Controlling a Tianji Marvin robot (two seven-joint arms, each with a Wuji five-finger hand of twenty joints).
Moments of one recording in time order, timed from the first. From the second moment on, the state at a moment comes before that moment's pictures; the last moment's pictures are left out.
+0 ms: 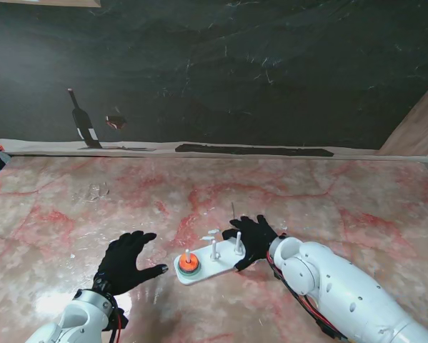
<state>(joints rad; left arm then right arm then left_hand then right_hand) 1.96 -1.11 -1.30 -1.94 0.71 0.18 0.06 -1.14 -1.06 0.73 -1.20 -0.84 -0.07 0.11 0.73 -0.21 0.01 0.06 0.17 0.10 0.24 0.44 0.16 0.14 0.13 0.39 0.04 0.13 0.07 0.39 -0.06 0.14 0.09 0.40 0.47 -0.71 0.58 -0.07 0.17 -0.17 0.31 1.08 0.16 0.03 0.01 0.28 0.10 0.03 -0.01 0.15 -0.08 0.27 0.15 0.38</state>
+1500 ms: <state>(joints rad) 1.91 -1.10 -1.28 -1.92 0.69 0.16 0.01 -1.51 -1.03 0.93 -1.60 -1.06 0.25 0.25 0.71 -0.21 0.01 0.06 0.17 0.09 0.21 0.44 0.15 0.14 0.10 0.39 0.04 0.13 0.07 0.36 -0.06 0.14 0.09 0.39 0.47 -0.66 0.57 -0.07 0.16 -0.06 0.34 1.17 0.16 0.06 0.01 0.33 0.09 0.06 -0.01 0.15 -0.07 0.30 0.13 0.40</state>
